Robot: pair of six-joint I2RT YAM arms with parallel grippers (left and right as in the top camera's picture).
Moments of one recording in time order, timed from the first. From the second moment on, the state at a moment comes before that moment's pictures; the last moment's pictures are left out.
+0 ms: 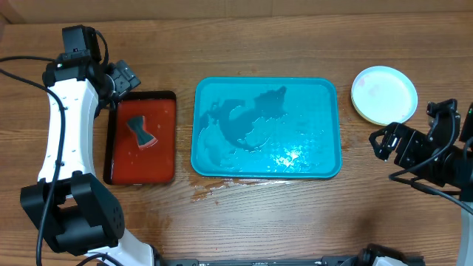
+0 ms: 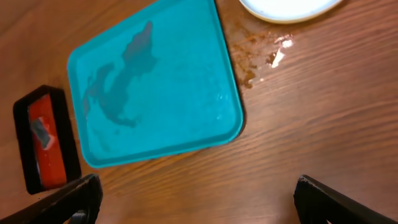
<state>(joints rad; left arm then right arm) 0.20 1.80 1.61 -0.97 -0.06 -0.50 -0.30 1.08 1.35 -1.40 -0.39 0.15</state>
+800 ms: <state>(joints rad) 0.20 1.80 1.61 -0.97 -0.06 -0.50 0.06 0.56 0.72 -0.61 -0.35 0.15</state>
